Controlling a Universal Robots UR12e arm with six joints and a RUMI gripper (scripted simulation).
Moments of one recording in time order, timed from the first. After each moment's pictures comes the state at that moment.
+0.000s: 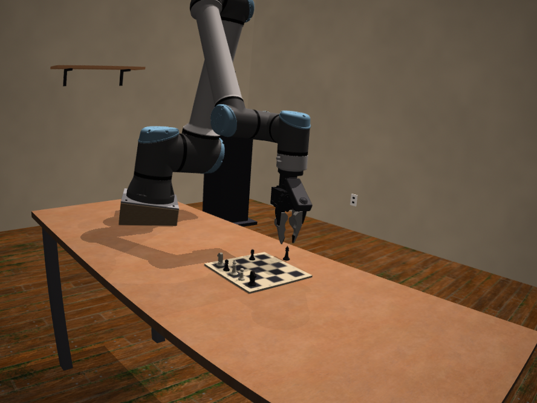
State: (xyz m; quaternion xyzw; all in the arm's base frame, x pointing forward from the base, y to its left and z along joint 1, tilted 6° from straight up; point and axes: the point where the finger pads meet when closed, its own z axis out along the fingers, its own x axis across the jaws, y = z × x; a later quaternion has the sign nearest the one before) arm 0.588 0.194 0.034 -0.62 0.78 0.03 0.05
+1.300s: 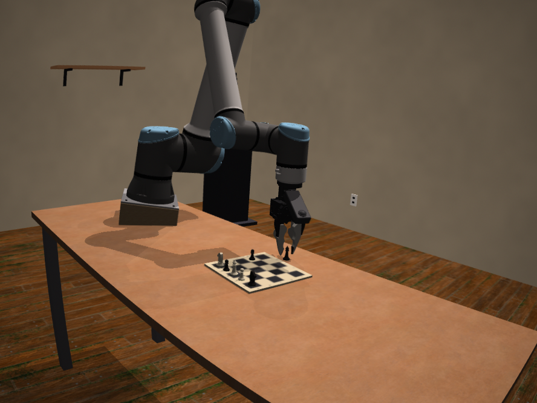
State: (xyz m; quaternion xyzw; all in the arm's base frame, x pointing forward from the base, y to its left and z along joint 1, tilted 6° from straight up) arm 0.590 0.197 -0.002 -0.62 0.78 0.03 0.05
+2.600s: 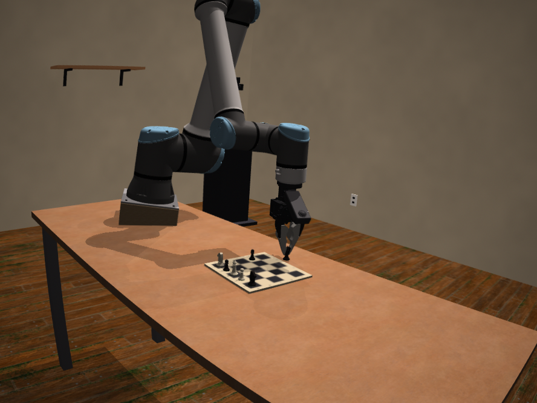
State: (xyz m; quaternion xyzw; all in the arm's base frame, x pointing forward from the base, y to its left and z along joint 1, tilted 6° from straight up) arm 0.590 0.197 -0.003 -0.62 0.78 0.03 0.05
